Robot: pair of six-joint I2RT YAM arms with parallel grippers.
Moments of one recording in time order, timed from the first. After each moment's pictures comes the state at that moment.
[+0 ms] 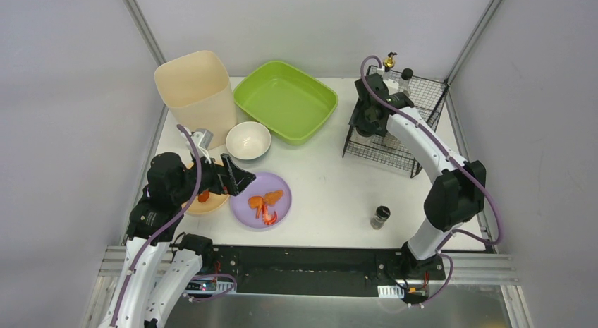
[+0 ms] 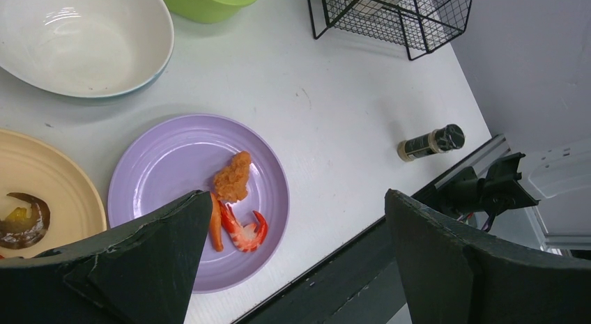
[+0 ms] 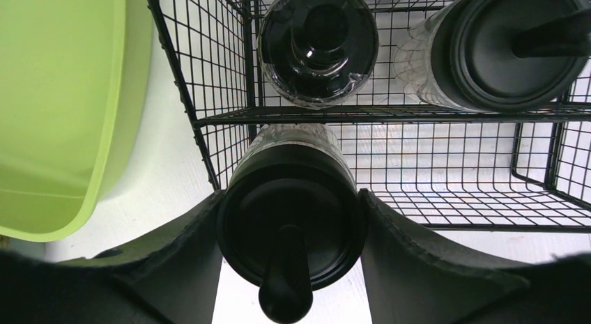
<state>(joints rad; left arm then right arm) -0.21 0.53 0.81 -0.65 0.45 -0.40 0.43 1.68 1.55 -0.88 0.38 0.68</state>
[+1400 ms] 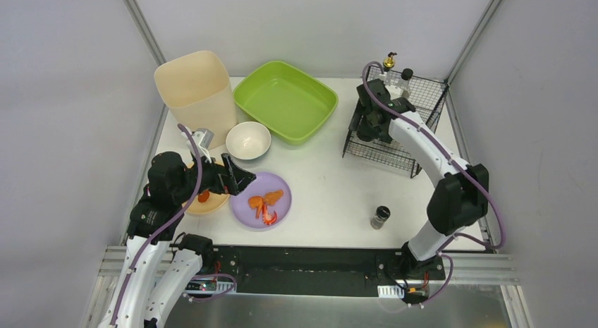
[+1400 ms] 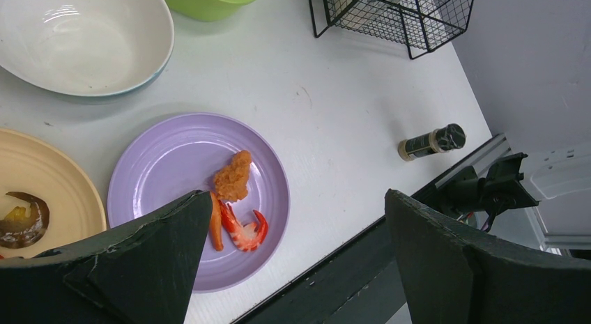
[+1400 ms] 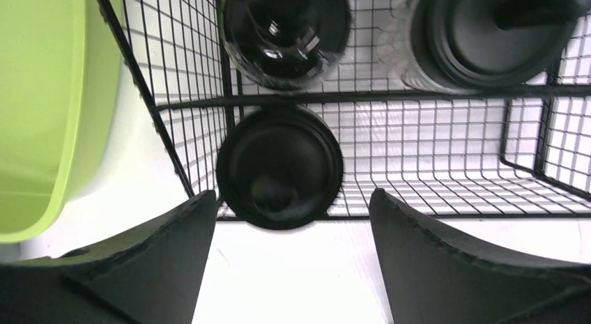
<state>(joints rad) -0.21 0.54 0.81 -0.65 0.45 -0.40 0.43 1.69 1.50 -0.87 0.39 0.69</state>
